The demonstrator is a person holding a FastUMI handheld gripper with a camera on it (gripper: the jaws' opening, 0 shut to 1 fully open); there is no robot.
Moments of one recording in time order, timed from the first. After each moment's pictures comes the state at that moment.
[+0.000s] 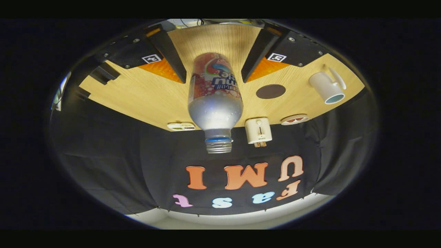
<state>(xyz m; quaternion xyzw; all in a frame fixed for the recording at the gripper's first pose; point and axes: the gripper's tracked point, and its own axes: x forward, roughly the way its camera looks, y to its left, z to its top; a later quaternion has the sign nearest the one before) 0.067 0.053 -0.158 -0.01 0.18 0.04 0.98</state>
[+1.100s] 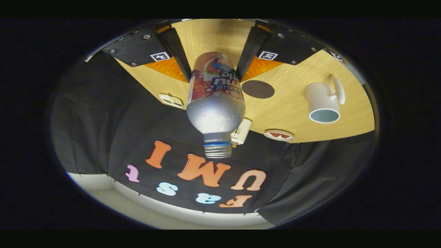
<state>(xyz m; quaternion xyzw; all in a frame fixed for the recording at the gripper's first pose) 0.075 0.130 -0.105 -0.26 0.11 0.09 0.96</state>
